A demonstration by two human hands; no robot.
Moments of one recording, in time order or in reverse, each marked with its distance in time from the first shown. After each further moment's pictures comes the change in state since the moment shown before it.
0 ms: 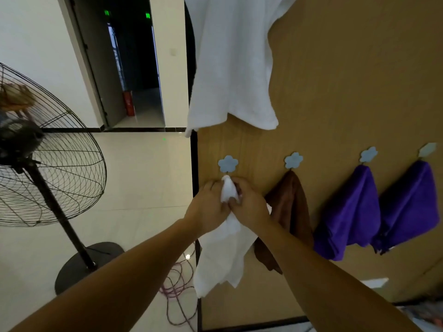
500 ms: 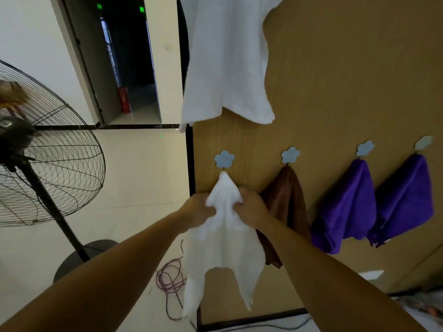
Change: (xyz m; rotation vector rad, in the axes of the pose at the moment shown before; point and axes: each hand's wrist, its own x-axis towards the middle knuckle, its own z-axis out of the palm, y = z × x) left_hand -0.008 -0.015 -0.014 -0.398 -0.342 -0.362; right_hand -0.001 0.030 0.000 0.007 -0.167 0.179
